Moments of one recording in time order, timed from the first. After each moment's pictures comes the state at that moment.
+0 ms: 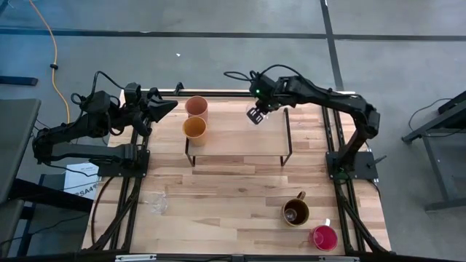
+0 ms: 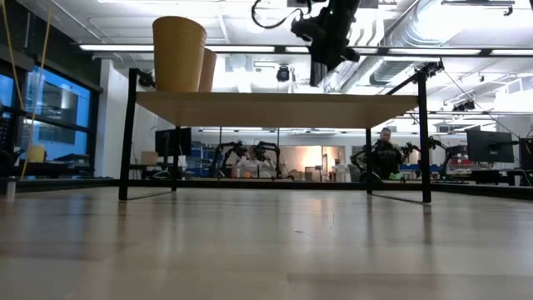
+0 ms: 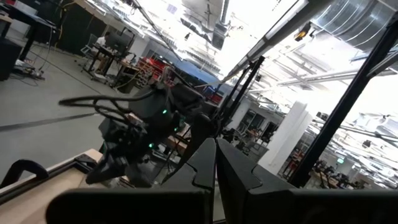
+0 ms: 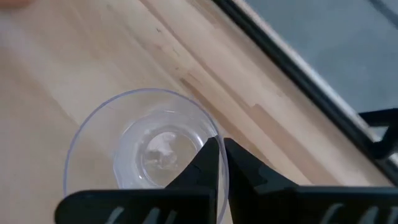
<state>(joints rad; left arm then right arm) 0.30 0.66 0.89 0.00 0.01 -0.54 -0.33 1.72 1.73 -1.10 0.21 0.33</state>
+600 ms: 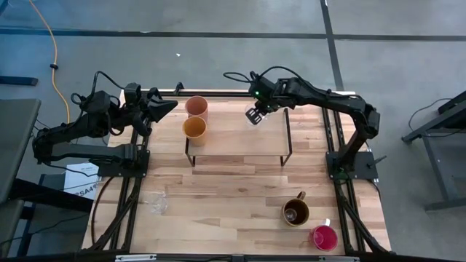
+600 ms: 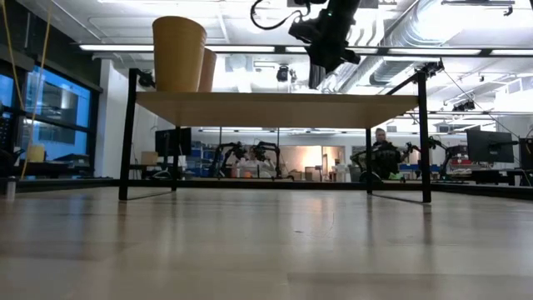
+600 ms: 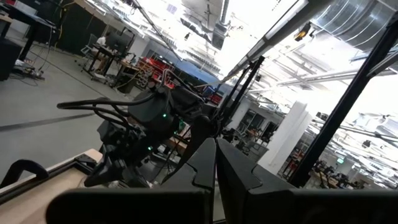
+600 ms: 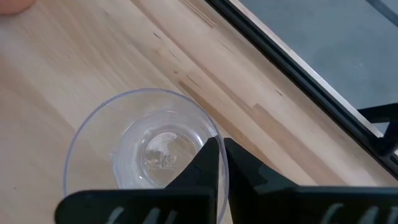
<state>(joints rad) 0.30 0.66 0.89 0.00 0.01 -0.54 -0.33 1.72 1.71 -1.08 0.23 0.38</state>
